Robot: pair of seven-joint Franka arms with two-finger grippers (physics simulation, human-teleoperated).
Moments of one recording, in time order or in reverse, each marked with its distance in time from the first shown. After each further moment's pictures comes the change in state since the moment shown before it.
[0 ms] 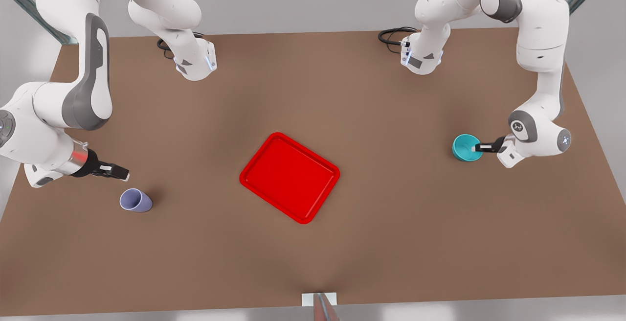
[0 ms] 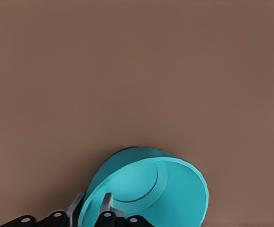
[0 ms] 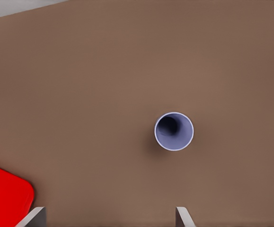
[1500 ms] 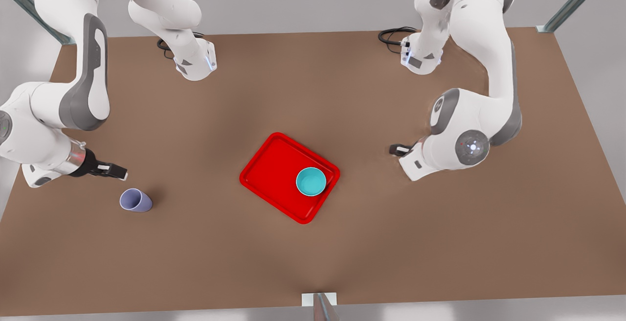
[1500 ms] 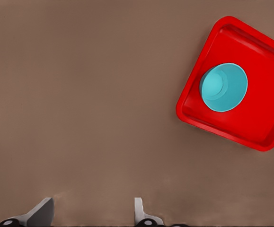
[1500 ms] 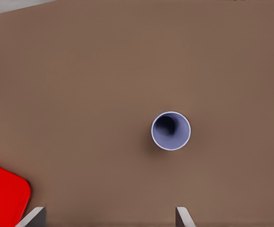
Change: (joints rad) left arm -0.653 -0.005 0.089 0.836 0.093 -0.724 -0.507; right arm -0.011 0.000 0.000 -0.002 0.000 -0.004 -0.023
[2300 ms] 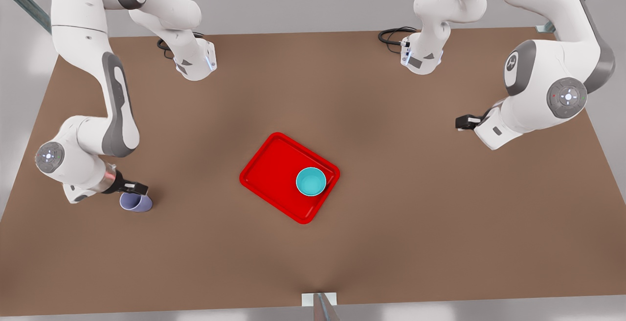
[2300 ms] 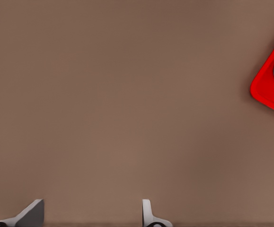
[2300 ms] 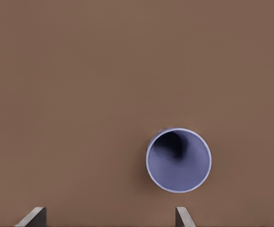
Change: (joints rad) left arm 0.279 -0.256 -0.198 -0.192 0.179 -0.052 -0.041; right arm -0.019 0.127 -0.001 -0.242 0.000 0.392 -0.035
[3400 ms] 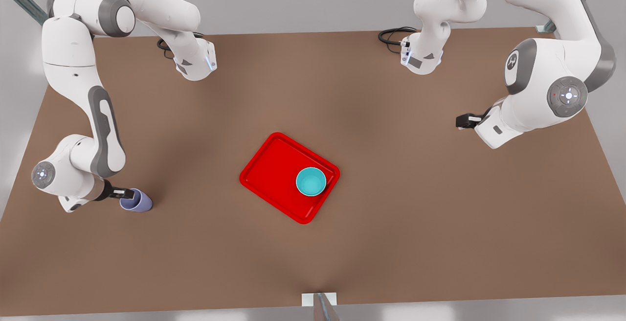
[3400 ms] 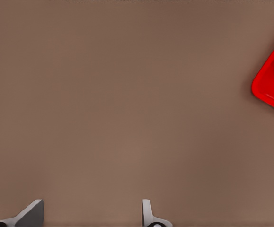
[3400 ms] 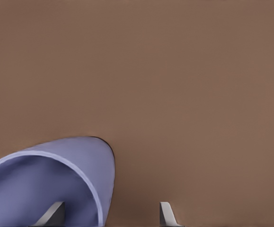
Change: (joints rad) left arm 0.000 -0.008 0.000 0.000 0.004 -0.012 -0.004; right arm -0.157 0.185 0.003 0.020 -0.001 0.115 -0.258
